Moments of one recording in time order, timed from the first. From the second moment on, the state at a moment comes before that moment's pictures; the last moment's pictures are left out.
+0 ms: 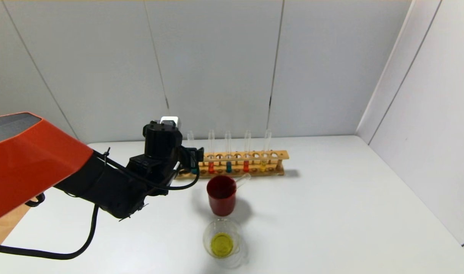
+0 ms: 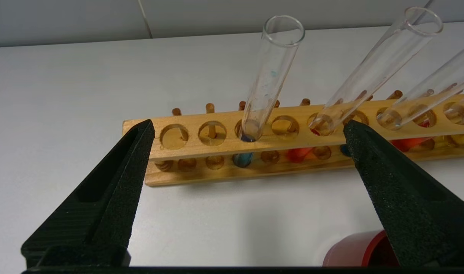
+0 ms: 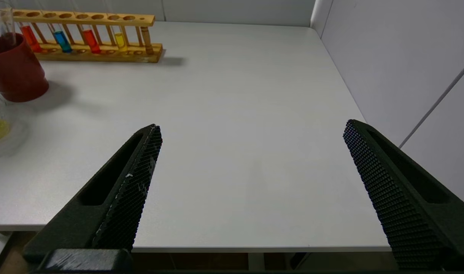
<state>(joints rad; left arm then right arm) -0.48 2.03 -0.92 -0.81 0.36 -0.18 -0.01 0.00 -0.04 0.10 0.02 -0.04</state>
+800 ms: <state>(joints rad) -0.46 2.17 -1.08 -0.81 0.34 -0.15 -0.01 0.00 -0.04 0.10 0.02 -0.04</state>
